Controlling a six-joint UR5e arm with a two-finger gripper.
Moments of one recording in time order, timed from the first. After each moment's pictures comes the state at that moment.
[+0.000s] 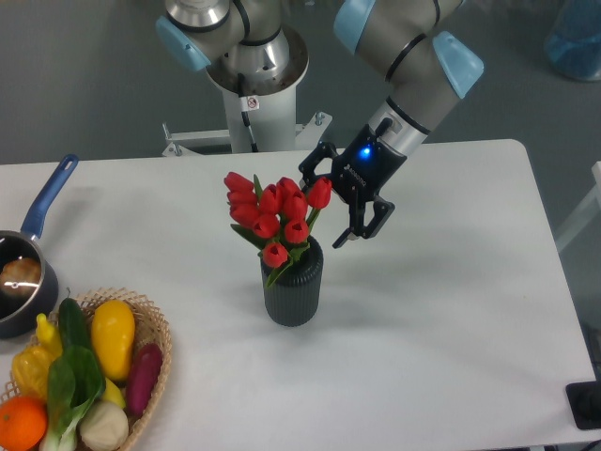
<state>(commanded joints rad) 2.78 -1.70 -1.88 -1.31 0.76 1.72</state>
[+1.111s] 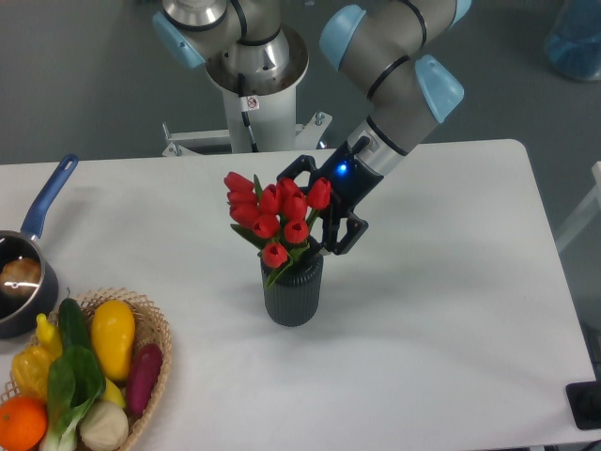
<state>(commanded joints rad) 2.72 -1.74 -1.87 -1.30 0.70 1.73</state>
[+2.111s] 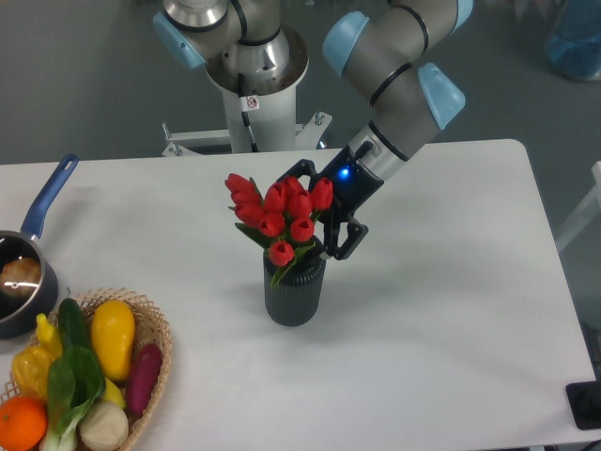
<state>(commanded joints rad) 2.73 -1.75 -1.88 -1.30 0.69 1.73</state>
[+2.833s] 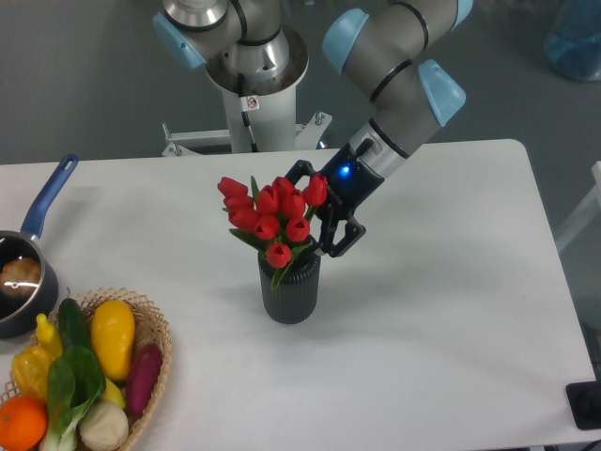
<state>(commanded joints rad) 2.74 -1.74 -1.88 -1.31 0.69 1.73</state>
